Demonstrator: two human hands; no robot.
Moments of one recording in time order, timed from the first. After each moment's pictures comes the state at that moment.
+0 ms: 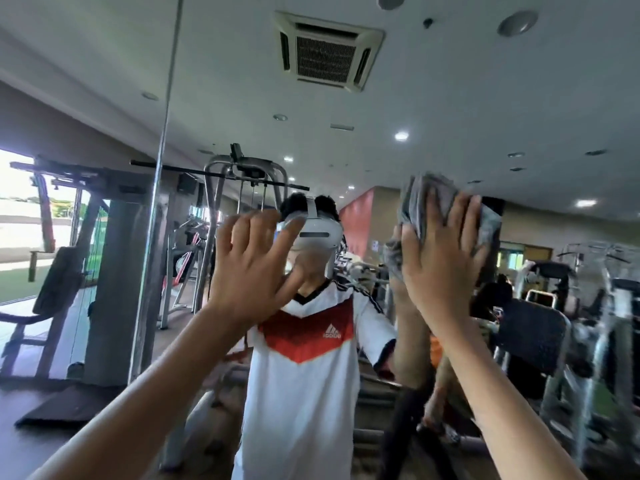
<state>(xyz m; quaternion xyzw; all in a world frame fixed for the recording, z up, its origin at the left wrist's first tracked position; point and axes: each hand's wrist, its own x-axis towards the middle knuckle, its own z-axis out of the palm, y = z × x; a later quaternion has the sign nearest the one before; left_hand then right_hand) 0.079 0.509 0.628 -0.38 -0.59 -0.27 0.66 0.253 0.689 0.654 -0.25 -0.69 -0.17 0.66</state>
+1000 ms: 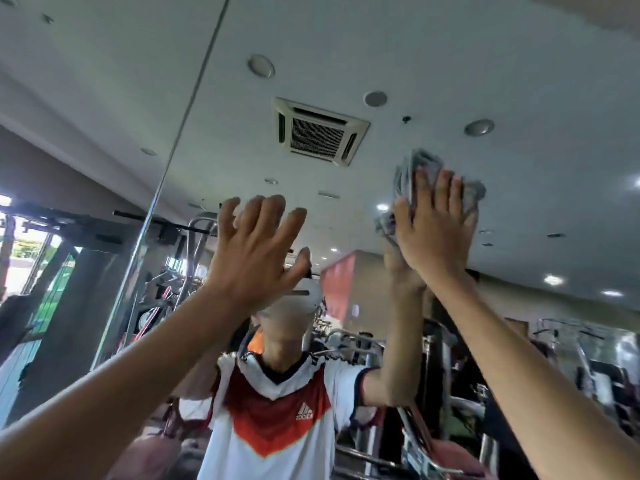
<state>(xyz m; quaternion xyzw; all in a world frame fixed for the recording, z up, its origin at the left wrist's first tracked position) 0.079 0.513 0.740 -0.34 -0.63 -0.25 0.66 0.243 0.690 0.819 -0.25 -0.68 -0.23 0.65</state>
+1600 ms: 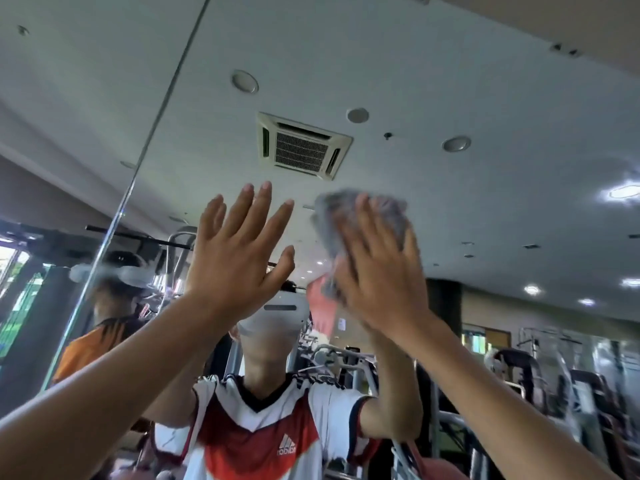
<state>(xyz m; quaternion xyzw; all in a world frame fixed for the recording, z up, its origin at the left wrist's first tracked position) 0.077 0.524 0.759 -0.34 -0.62 -0.24 0.66 0.229 0.684 0.781 -0.11 -0.72 -0.40 0.56</state>
